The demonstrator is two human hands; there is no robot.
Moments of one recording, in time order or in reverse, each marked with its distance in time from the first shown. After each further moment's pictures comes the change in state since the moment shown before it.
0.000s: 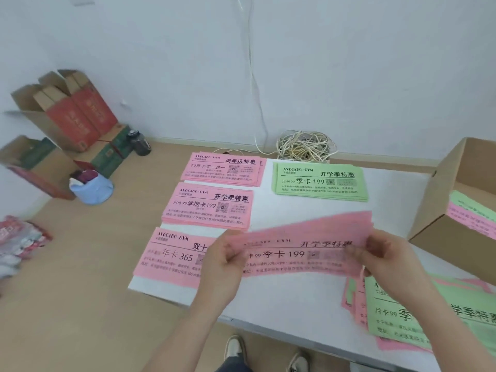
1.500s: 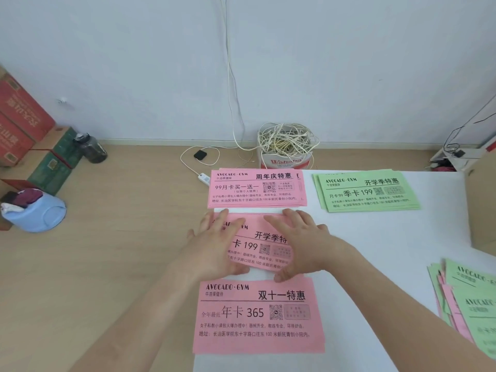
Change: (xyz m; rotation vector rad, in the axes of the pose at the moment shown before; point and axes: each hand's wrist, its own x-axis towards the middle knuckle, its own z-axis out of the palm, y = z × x) left_hand 0.204 -0.050 -0.154 1.145 -0.665 0.226; right_hand 0.124 -0.100 0.227 -1.028 -0.499 -0.016
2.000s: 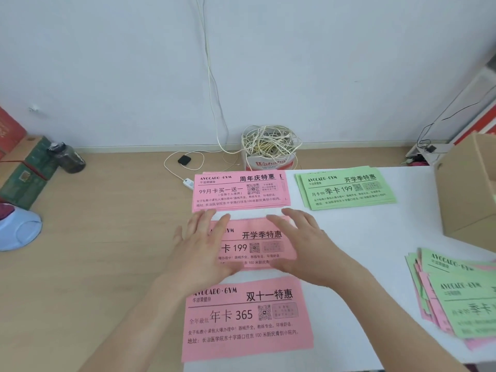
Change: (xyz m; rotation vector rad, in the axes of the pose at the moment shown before) left_hand -0.013 0.010 0.000 0.040 0.240 0.043; right_hand -0.046 0.004 0.003 0.267 0.304 -0.012
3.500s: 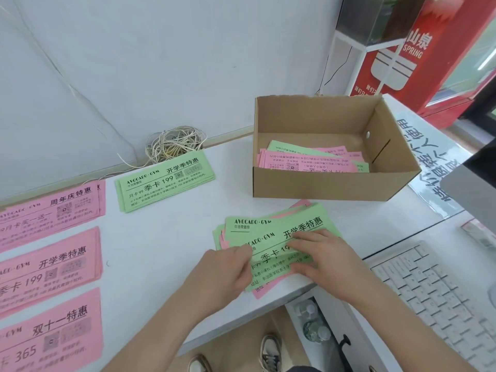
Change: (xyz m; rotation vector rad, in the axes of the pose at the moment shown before) left_hand 0.012 0.379 0.087 -0.035 -0.045 0.618; right_hand -0.247 0.321 -0.028 -0.016 0.231 0.260
